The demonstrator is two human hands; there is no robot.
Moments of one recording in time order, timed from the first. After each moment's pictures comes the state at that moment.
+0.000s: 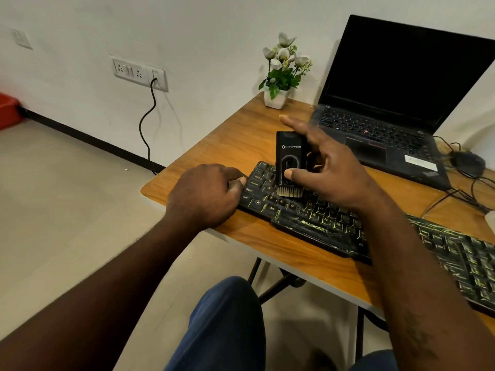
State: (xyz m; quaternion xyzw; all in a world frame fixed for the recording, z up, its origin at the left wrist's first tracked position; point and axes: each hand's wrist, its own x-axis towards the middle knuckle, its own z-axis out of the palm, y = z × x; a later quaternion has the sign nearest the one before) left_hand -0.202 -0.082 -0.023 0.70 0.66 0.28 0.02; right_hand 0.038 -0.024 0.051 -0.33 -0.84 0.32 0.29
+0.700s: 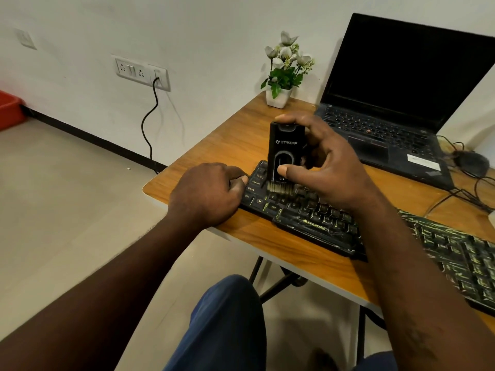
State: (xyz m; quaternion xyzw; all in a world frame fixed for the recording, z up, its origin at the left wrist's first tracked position) left_hand -0.202 -0.083 -0.024 0.70 0.66 0.28 0.02; right_hand 0.030 -0.026 0.048 -0.27 -0.83 0.33 0.35
